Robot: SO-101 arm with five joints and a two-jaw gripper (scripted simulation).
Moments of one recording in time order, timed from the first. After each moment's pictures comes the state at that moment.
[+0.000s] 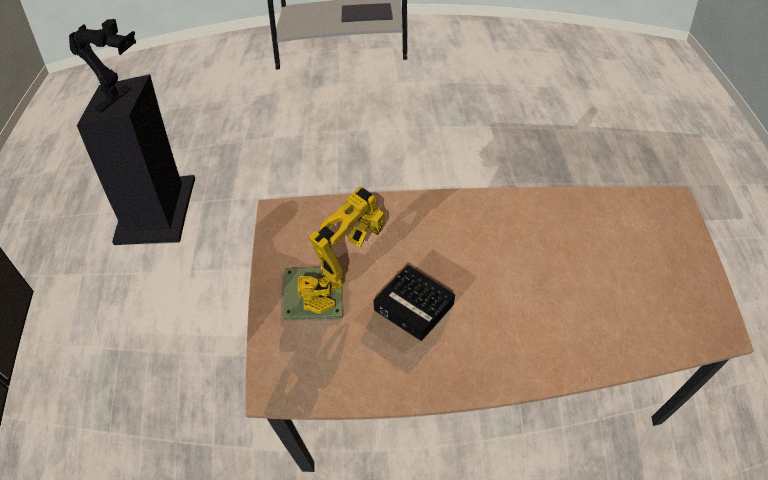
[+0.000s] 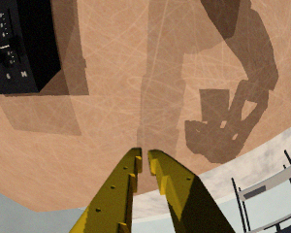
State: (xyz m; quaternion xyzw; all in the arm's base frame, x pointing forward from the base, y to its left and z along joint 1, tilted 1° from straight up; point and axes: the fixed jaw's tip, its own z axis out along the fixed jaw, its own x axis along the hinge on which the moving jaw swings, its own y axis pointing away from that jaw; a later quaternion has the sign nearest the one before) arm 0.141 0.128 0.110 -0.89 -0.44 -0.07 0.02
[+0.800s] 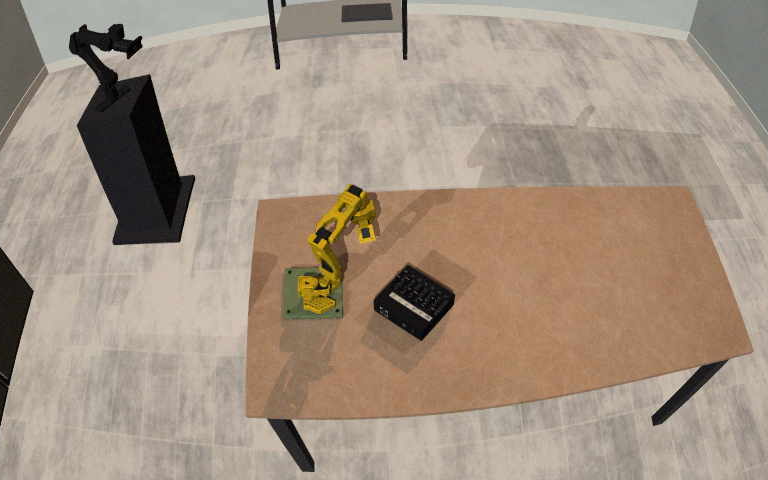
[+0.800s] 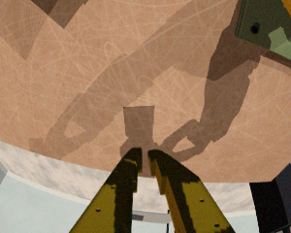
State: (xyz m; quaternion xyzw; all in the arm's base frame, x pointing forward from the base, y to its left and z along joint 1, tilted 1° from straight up) arm 0.118 0.150 0.112 -0.65 -0.75 -0.08 0.01
